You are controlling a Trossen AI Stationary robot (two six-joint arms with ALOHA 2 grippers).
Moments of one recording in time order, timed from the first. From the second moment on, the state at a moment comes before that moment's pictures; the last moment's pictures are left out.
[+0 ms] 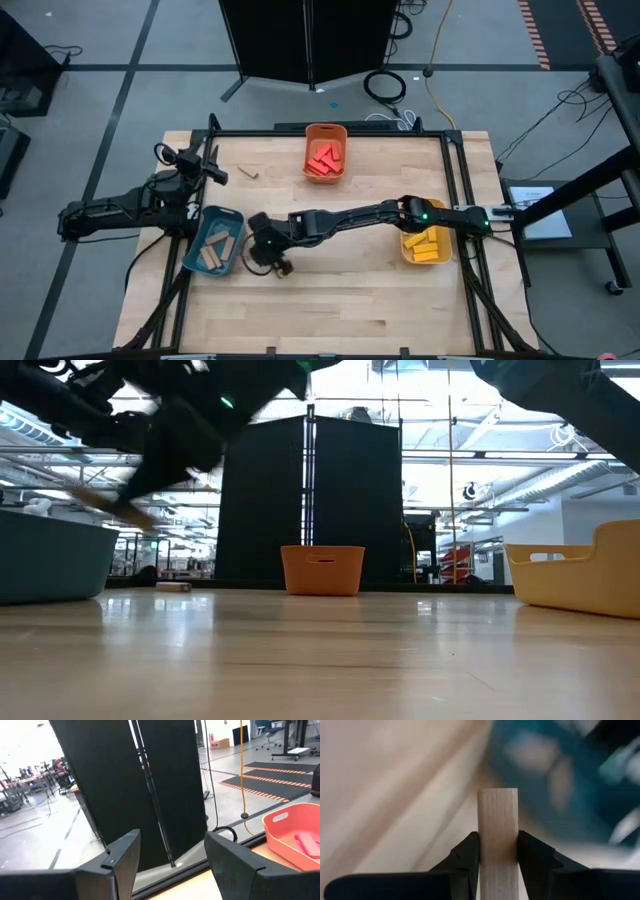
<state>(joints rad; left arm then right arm) 0.16 0.29 0.33 -0.16 -1.06 0.15 0.12 2.54 2.36 -0.59 -0.05 -0.48</state>
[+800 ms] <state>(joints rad) 0.16 0.29 0.33 -0.16 -1.06 0.14 0.03 2.72 2.36 0.22 0.06 -0.19</state>
